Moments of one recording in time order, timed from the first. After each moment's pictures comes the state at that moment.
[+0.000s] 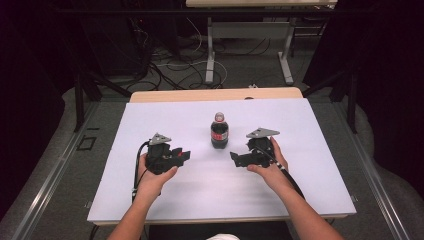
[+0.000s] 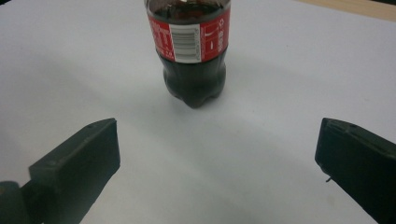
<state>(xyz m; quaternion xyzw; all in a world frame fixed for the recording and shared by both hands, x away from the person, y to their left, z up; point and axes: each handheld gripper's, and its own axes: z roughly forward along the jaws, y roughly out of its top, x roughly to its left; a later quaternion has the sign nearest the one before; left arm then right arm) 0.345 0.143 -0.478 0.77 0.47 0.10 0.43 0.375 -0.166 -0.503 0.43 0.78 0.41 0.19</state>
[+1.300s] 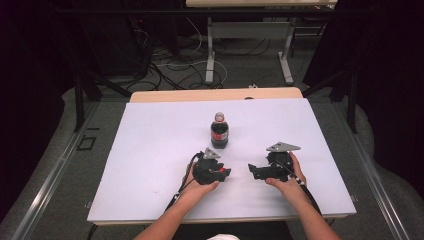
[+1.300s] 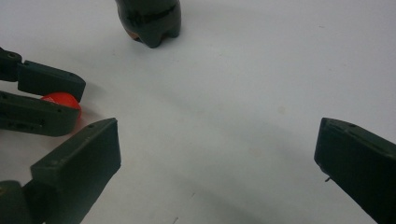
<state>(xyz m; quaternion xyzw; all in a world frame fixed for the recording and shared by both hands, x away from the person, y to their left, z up) 0.355 0.036 -0.554 0.84 0.37 0.06 0.40 0.349 -0.216 -0.533 0.47 0.77 0.40 0.19</state>
